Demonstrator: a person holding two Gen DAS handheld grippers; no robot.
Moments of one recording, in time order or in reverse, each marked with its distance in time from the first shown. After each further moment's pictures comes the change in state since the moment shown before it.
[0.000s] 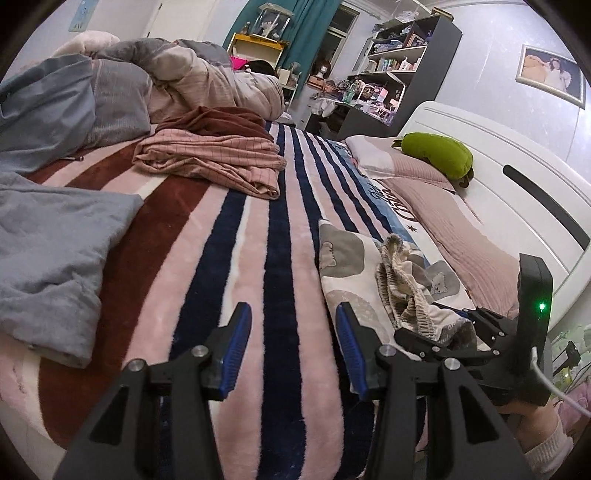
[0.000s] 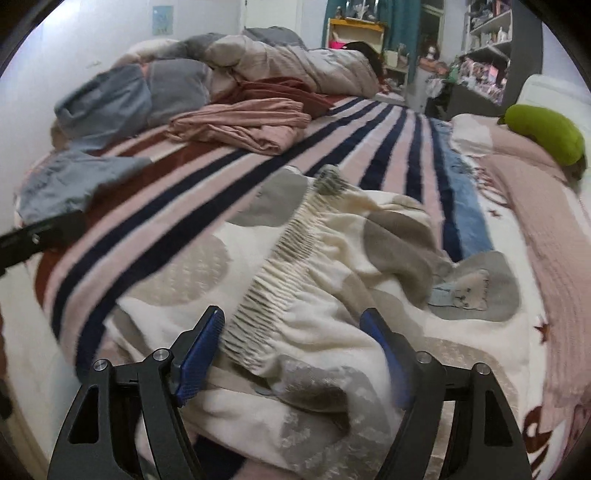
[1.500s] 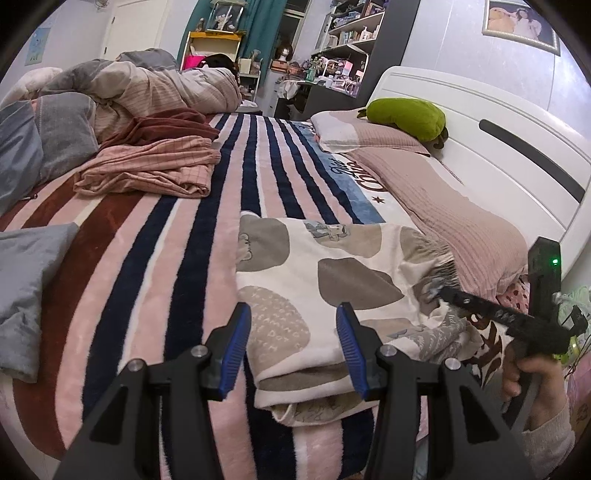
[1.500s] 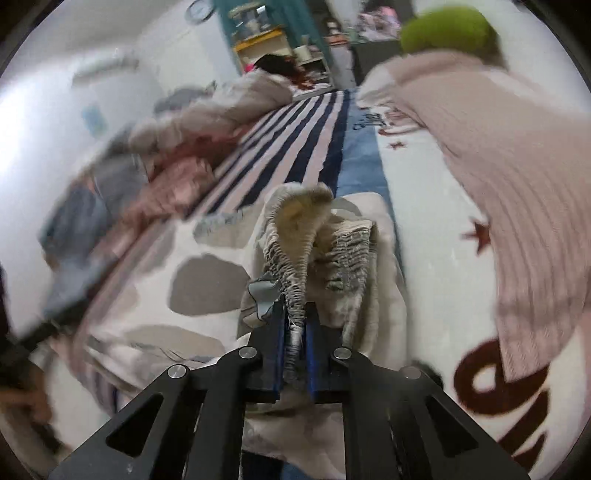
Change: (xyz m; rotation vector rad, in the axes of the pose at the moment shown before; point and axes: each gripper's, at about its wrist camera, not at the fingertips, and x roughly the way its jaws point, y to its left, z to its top) left arm 0.027 -0.088 0.004 0.150 0.064 -0.014; right arm -0.049 -0.168 -0.059 0.501 -0.099 0.162
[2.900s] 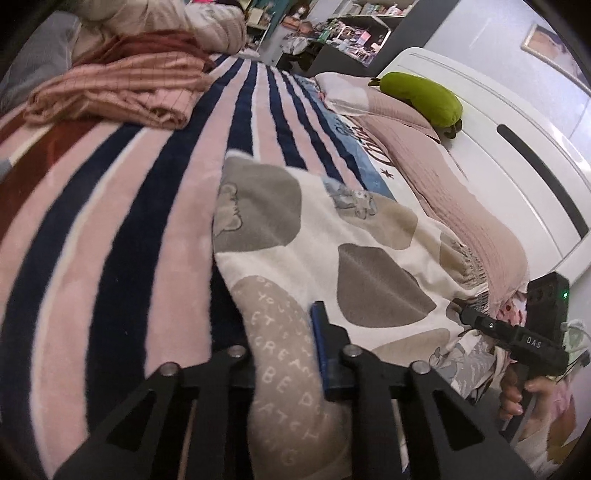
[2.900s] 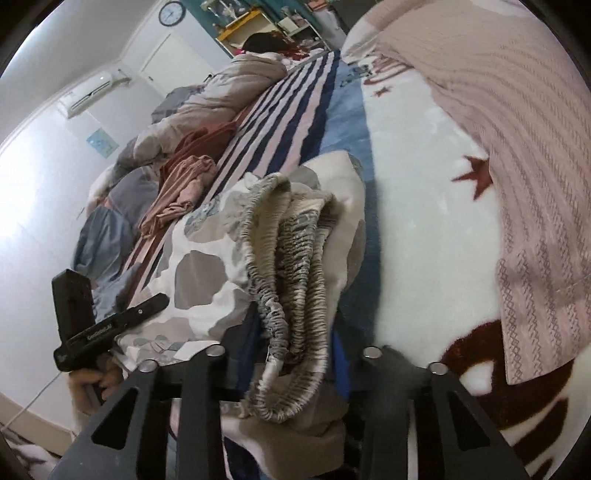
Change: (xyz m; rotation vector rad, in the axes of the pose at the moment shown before) left arm 0.088 0.021 0.005 -0.132 0.163 -0.126; right arm 0.021 -0.048 0.005 0.118 0.123 0.146
